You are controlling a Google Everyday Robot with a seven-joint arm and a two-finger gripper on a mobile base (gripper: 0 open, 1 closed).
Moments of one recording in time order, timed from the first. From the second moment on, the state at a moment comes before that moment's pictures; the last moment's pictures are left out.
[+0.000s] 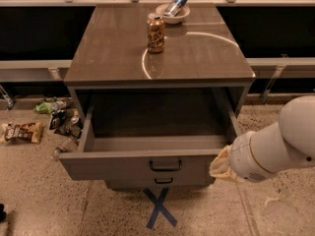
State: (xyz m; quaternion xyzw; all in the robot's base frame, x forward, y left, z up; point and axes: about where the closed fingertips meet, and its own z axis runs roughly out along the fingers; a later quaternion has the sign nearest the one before) arm 0.390 -0.158 0.743 -0.62 0.75 0.08 0.21
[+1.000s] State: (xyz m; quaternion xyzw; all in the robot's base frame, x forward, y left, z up) arm 0.425 -0.161 0.686 -0.65 0.71 0.00 0.29
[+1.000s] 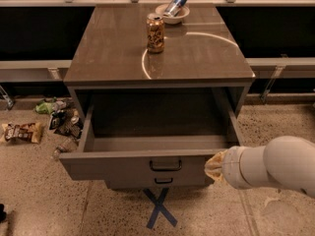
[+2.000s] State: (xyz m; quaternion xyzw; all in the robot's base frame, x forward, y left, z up) arm 0.469 -0.154 0.653 -0.64 0.69 -0.05 0.33
